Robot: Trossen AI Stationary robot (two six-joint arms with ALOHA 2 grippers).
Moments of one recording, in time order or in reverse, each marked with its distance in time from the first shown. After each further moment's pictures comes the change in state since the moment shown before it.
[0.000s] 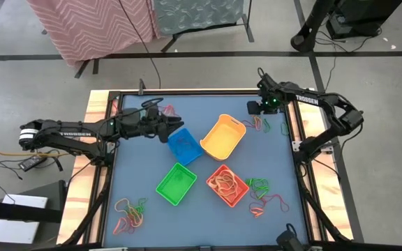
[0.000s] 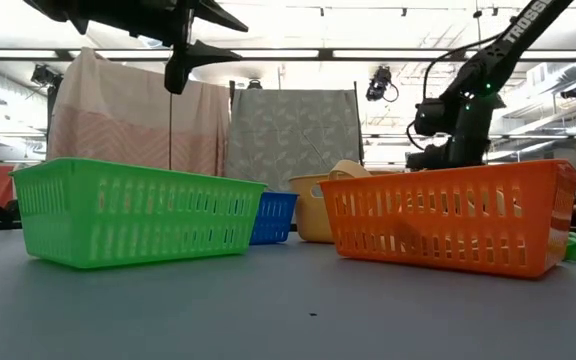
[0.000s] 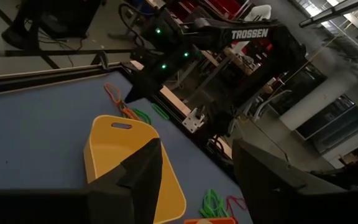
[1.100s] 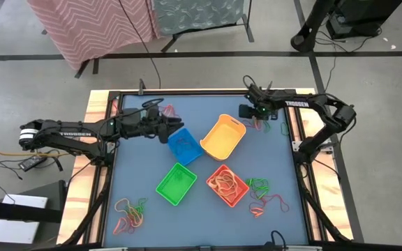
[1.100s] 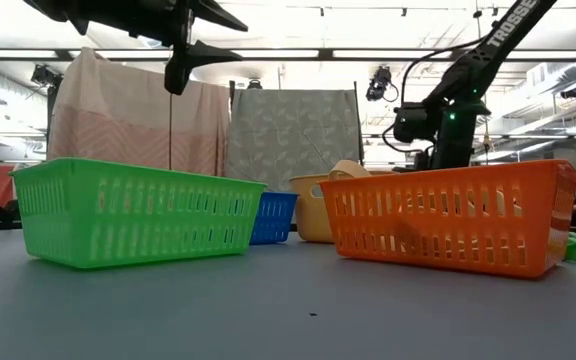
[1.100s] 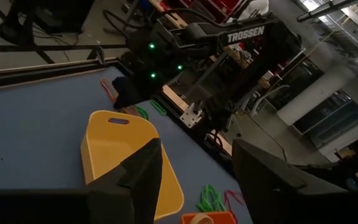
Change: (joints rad) left arm 0.000 0.000 0.000 -0.007 0.027 0.000; right arm 0.191 0.083 -0.008 0.067 0.178 0.332
